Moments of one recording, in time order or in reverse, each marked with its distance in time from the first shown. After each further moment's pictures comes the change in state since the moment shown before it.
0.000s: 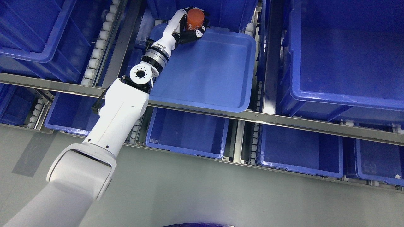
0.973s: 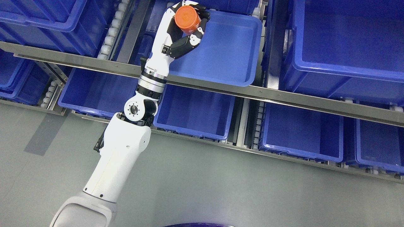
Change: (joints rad) left arm 0.375 0.000 0.092 -0.578 0.094 -0.231 -0.027; right arm 0.000 0.000 0.000 0.000 0.000 0.000 0.000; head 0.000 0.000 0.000
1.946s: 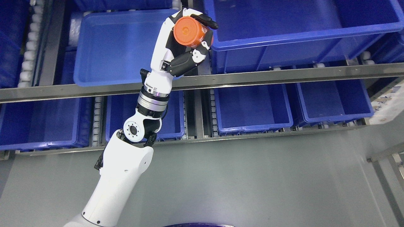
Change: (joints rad) left arm 0.122 0.000 -0.056 -0.272 0.003 -0.002 -0.001; right arm 0.000 0.000 0.000 0.000 0.000 0.000 0.000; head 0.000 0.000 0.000
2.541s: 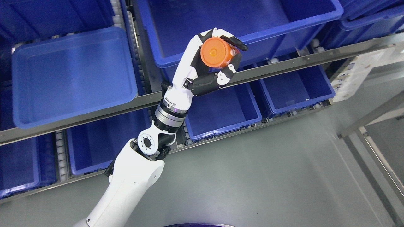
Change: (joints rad) left arm 0.047 0.000 -0.133 -0.052 0.000 0.011 0.000; right arm 0.000 0.000 0.000 0.000 0.000 0.000 0.000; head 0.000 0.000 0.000
